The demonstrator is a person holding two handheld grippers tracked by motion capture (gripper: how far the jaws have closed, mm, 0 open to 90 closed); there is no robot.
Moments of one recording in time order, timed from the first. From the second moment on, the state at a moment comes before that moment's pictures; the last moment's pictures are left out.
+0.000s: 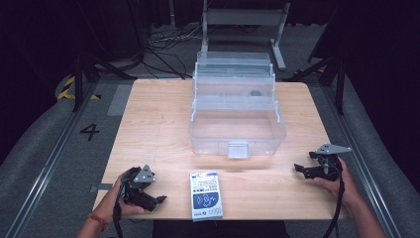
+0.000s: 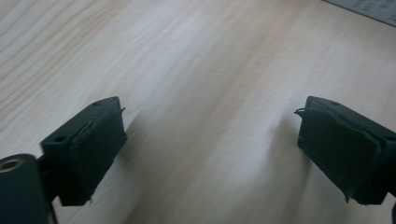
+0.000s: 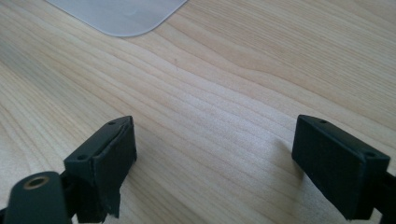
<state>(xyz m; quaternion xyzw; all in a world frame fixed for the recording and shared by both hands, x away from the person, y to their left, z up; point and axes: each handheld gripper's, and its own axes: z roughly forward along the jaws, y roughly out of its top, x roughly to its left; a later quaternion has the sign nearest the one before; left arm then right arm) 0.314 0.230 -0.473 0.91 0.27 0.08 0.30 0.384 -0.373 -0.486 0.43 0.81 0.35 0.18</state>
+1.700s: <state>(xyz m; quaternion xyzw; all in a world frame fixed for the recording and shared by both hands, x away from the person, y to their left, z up) 0.309 0.068 -0.454 0.95 0.09 0.05 0.31 0.345 -0.326 -0.420 0.33 0.86 0.36 0.16</state>
